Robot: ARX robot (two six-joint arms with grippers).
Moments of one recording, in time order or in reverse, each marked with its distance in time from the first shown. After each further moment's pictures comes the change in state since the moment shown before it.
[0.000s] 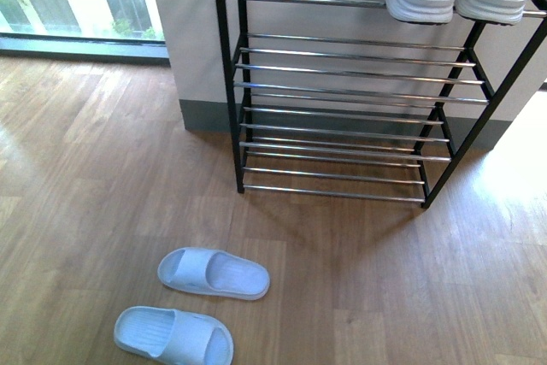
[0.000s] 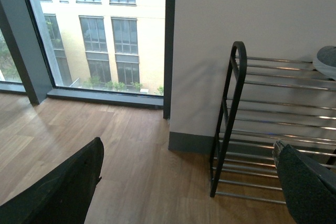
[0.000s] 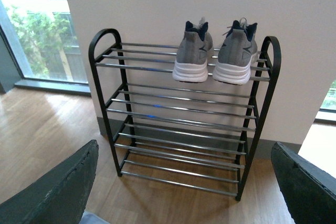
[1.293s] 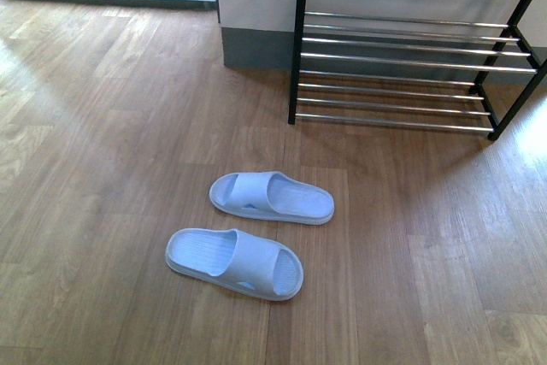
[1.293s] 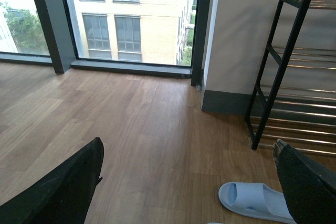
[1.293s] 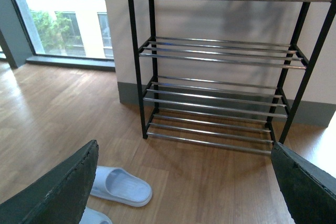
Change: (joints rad) left arm 0.000 0.000 0.000 0.000 0.000 0.000; right arm 0.000 -0.001 0.000 -0.001 -0.001 0.000
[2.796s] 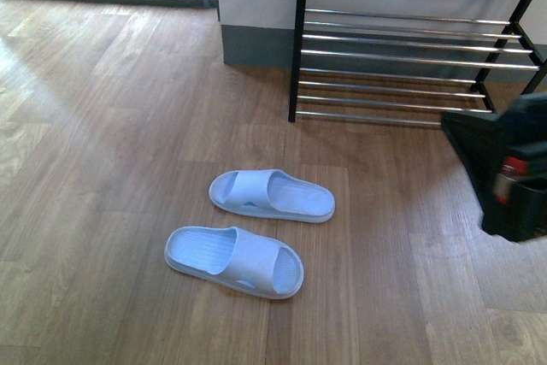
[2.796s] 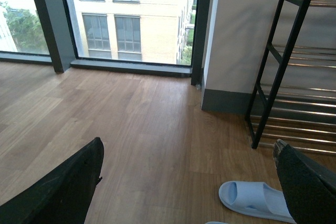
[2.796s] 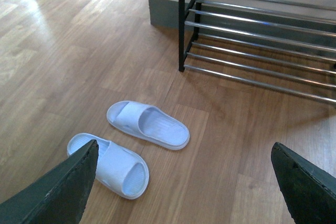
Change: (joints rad) left arm 0.000 0.000 0.000 0.000 0.000 0.000; right arm 0.274 1.315 0.263 0.687 0.133 0.067
